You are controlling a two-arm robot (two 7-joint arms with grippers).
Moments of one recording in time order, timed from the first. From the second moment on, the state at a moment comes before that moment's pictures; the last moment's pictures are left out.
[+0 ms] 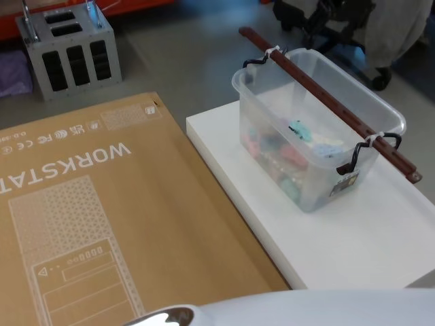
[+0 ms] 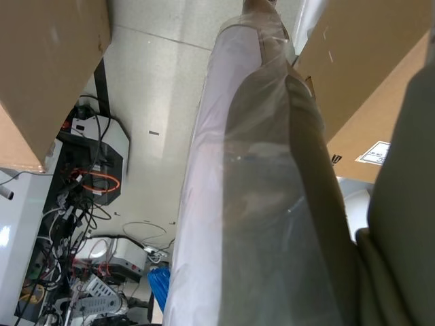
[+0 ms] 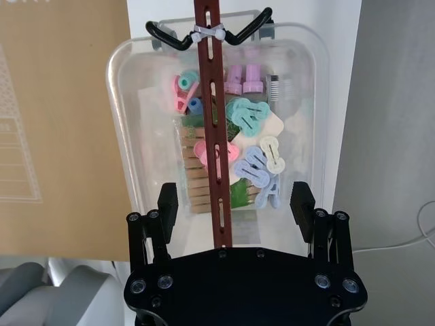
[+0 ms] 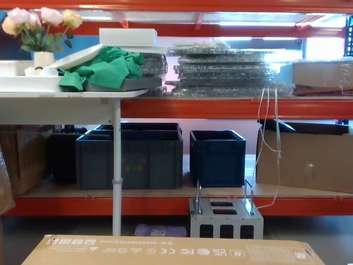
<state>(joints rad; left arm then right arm) -1.47 0.98 1.56 -0.90 0.05 0.15 -1.47 1.25 1.06 -0.98 -1.23 -0.17 0.13 1.58</state>
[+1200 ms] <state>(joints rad) -1.47 0.98 1.56 -0.90 0.05 0.15 -1.47 1.21 0.94 -1.08 -1.09 -0.22 0.04 1.62</state>
